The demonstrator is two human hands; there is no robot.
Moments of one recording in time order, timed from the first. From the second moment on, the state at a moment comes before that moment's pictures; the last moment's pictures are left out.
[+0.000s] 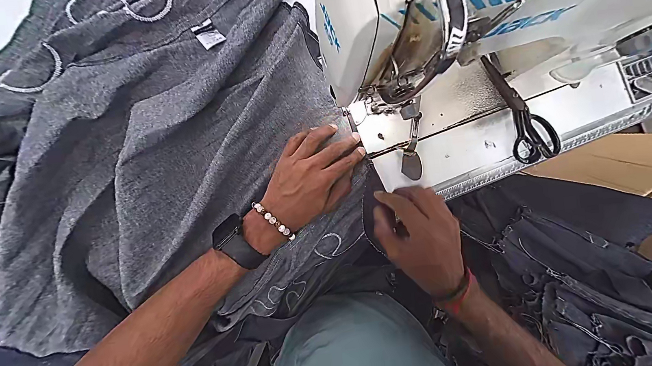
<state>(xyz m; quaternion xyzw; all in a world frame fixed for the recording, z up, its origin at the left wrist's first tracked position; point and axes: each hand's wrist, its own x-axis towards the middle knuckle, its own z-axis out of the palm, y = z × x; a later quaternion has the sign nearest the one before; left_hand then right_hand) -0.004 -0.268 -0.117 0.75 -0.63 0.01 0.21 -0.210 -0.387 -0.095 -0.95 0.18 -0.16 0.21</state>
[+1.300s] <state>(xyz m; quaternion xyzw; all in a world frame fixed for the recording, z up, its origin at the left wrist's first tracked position) 0.038 -0.277 -0.117 0.75 -0.64 0.05 0.17 -0.141 -0.425 -0.095 -0.98 0.15 -0.07 0.07</state>
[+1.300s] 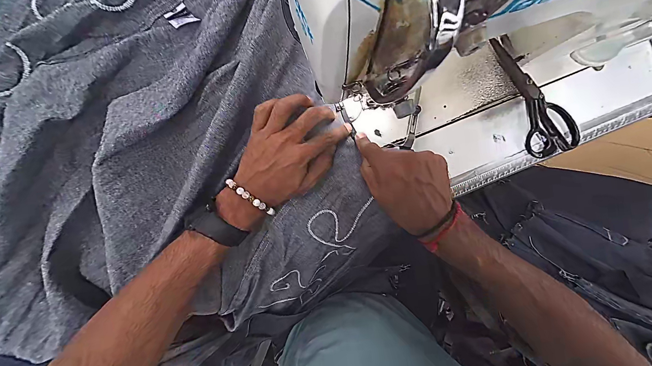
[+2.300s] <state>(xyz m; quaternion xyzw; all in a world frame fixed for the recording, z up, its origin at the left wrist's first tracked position) 0.027 -0.253 -0.052 0.84 -0.51 -0.04 0.16 -0.128 -0.407 -0.105 -0.93 0.27 -0.14 0.20</state>
